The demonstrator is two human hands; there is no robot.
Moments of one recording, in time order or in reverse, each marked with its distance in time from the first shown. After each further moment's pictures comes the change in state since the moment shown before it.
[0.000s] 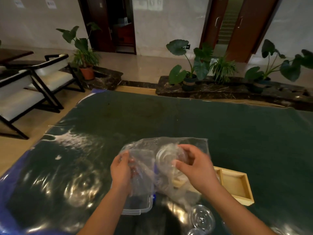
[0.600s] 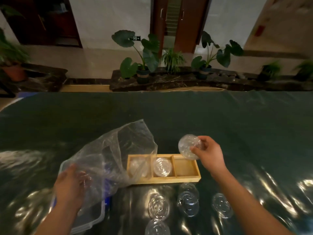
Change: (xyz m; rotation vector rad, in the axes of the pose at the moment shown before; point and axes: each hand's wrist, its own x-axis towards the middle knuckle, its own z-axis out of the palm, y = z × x) left_hand -0.005 -0.021 0.025 0.169 0.005 -0.067; right_hand -0.005 0.124 -0.179 -0.189 0.471 0.270
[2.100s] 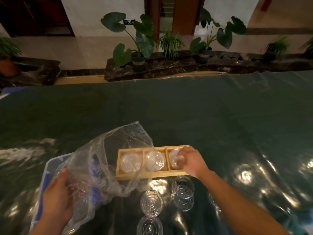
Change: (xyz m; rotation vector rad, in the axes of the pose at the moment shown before) left_hand -0.016 -0.026 0.015 0.070 0.059 -0.089; right_hand 0.042 0.130 0.053 -0.683 -0.360 -0.382
